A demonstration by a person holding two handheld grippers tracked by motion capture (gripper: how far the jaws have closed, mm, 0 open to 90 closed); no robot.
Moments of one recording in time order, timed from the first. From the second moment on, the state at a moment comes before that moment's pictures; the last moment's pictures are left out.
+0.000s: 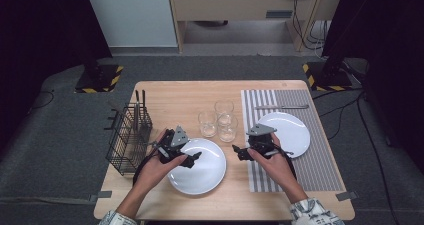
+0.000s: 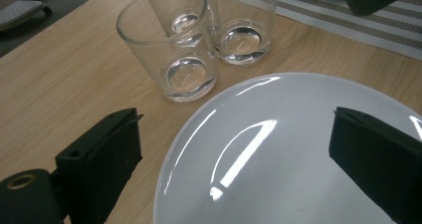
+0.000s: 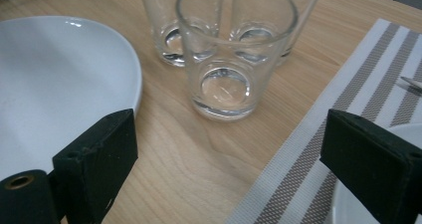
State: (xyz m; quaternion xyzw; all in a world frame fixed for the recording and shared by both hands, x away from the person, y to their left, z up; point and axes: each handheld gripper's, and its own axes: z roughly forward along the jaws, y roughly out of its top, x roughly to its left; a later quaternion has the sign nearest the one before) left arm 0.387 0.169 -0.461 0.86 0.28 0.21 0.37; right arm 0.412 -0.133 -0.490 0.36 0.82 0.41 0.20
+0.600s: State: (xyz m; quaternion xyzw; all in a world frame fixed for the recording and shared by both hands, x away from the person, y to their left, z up) left arm 0.375 0.177 -0.435 0.86 0.31 0.20 0.36; right arm 0.393 -0.118 -0.497 0.33 0.83 0.41 0.19
